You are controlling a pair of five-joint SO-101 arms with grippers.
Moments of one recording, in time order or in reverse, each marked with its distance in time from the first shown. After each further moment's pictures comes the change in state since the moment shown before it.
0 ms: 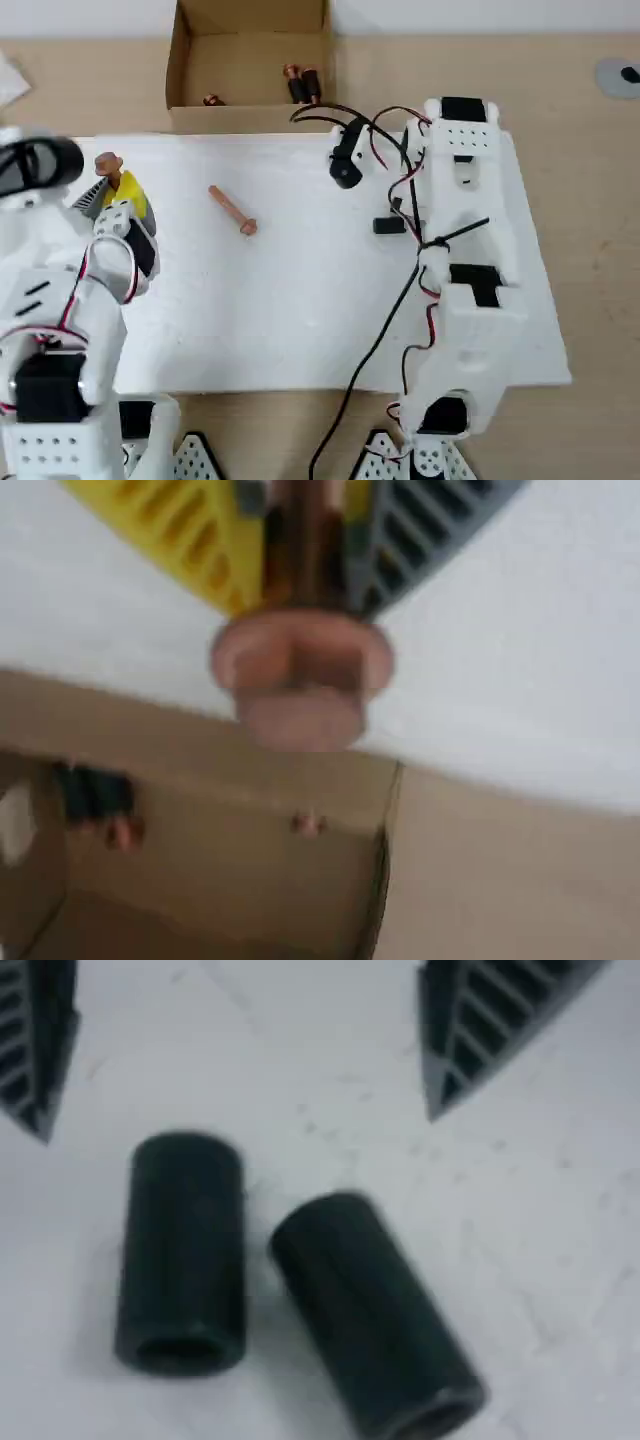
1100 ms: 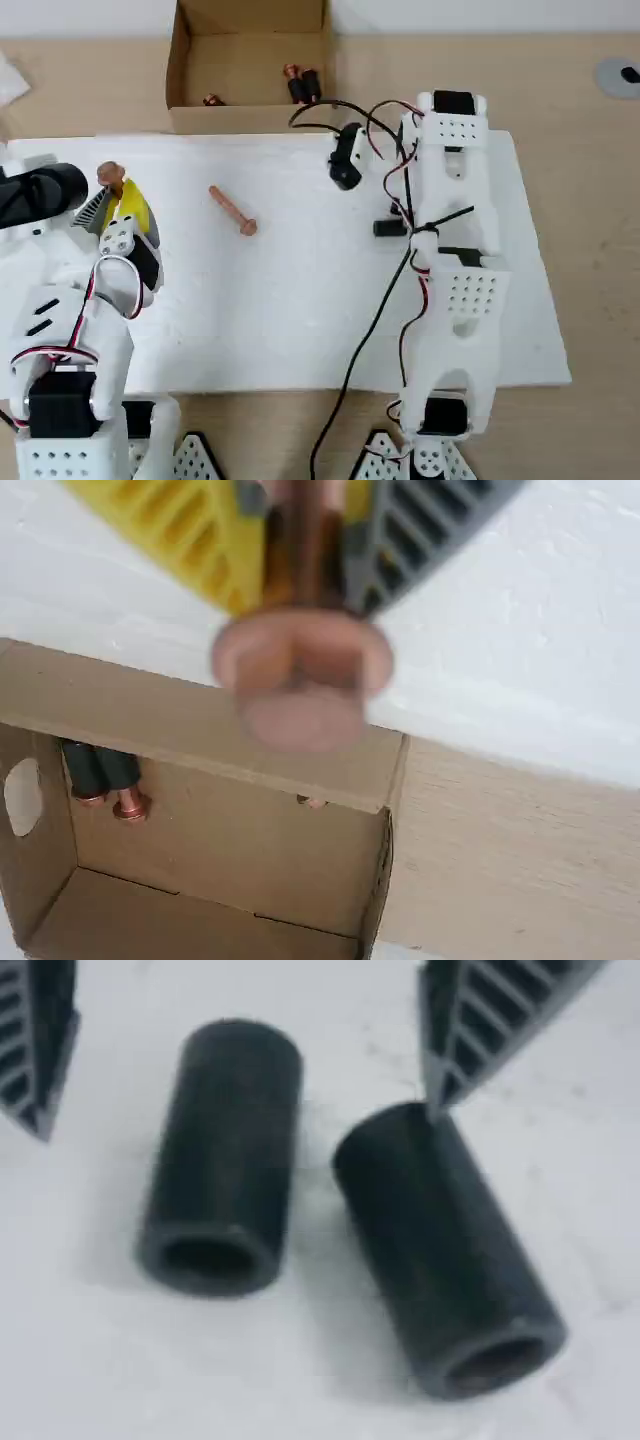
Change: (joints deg) left arm 0.0 -6.3 6.7 -2.8 0.0; right arm 0.1 17.2 -17.7 6.5 5.4
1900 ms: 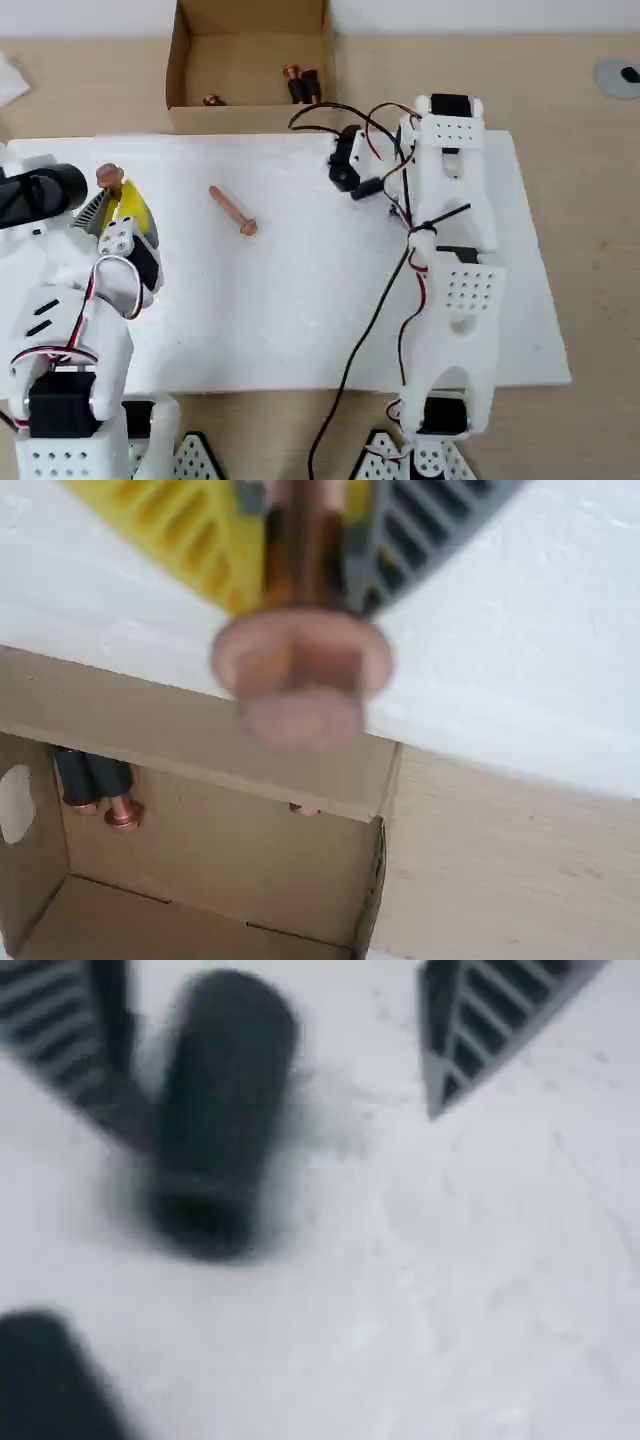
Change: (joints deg) left arm -0.4 -0.1 0.0 0.7 0.0; right arm 0.1 1.6 -0.4 -0.7 -0.1
